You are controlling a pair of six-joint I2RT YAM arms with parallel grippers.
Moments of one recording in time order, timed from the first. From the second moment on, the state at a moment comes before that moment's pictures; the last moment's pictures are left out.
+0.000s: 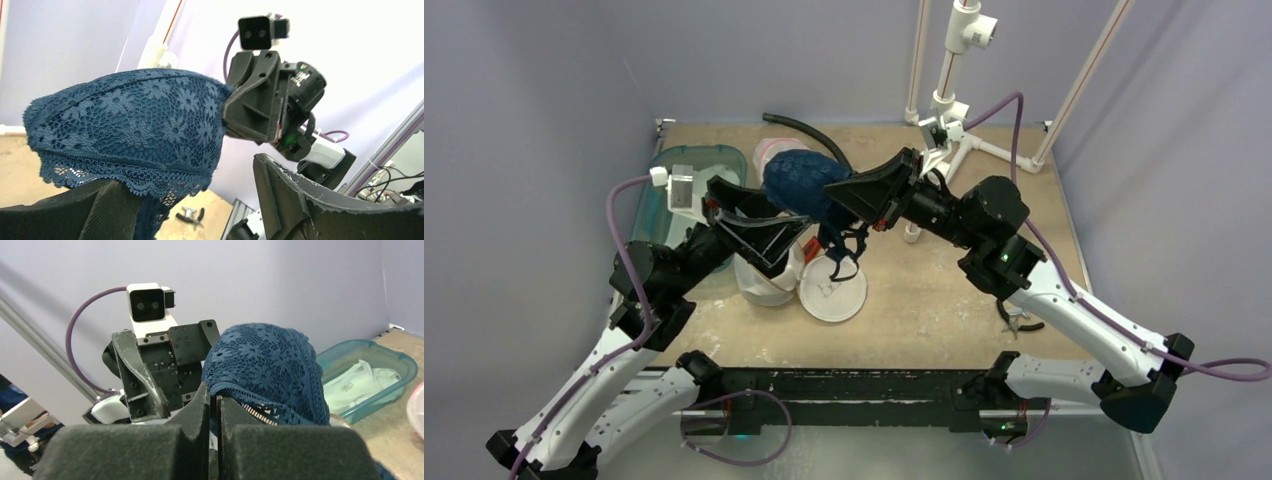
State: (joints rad) left arm -0.63 0.69 0.87 0.25 0.32 -0.67; right arm 0.88 1.12 1.24 0.22 -0.31 0.61
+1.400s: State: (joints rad) left arm -0.63 0.79 1.20 -0.03 0.12 -0.84; right arm 0.91 1.15 1.20 0.24 -0.30 0.36
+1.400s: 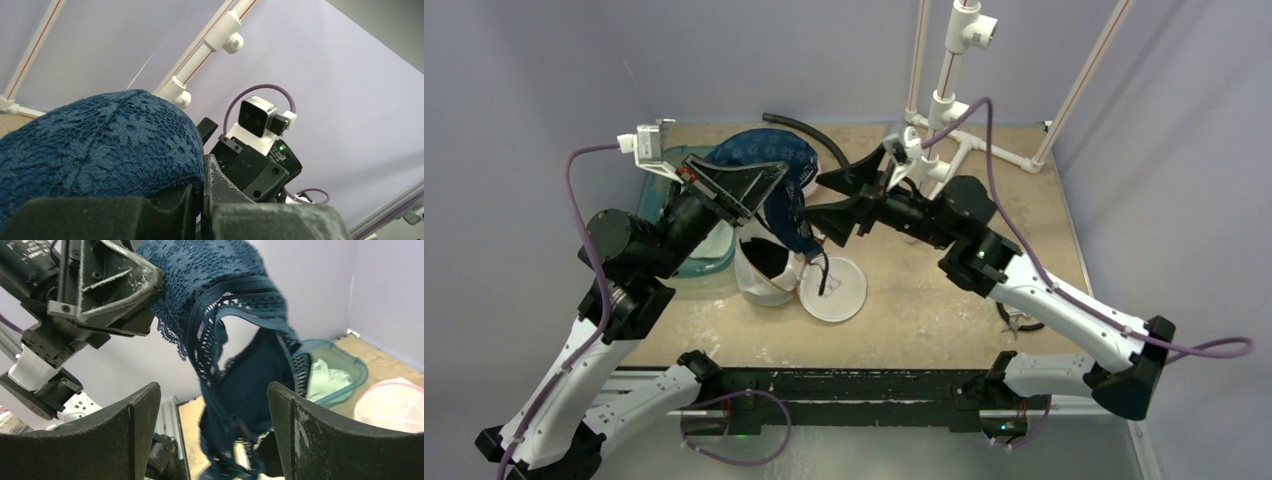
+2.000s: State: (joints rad) left arm -0.63 0.77 1.19 -0.10 0.11 -0.83; right arm 0.97 1.26 1.34 0.19 -0.25 0.41
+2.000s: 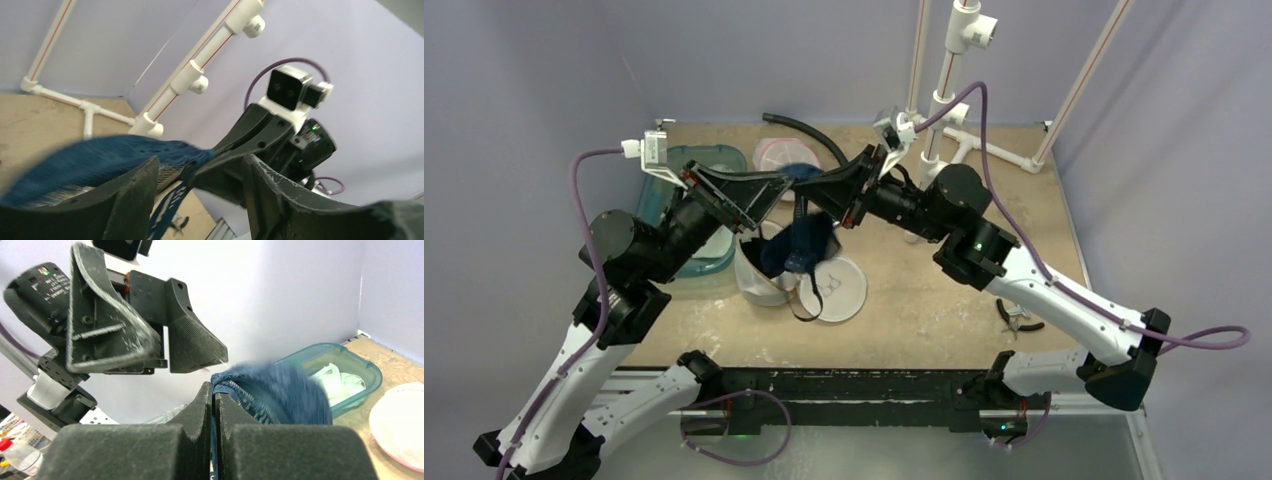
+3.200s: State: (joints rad) left arm -0.63 0.42 0.67 0.30 0.32 -0.50; right arm 0.93 1.06 1.53 -0.13 -0.39 0.37
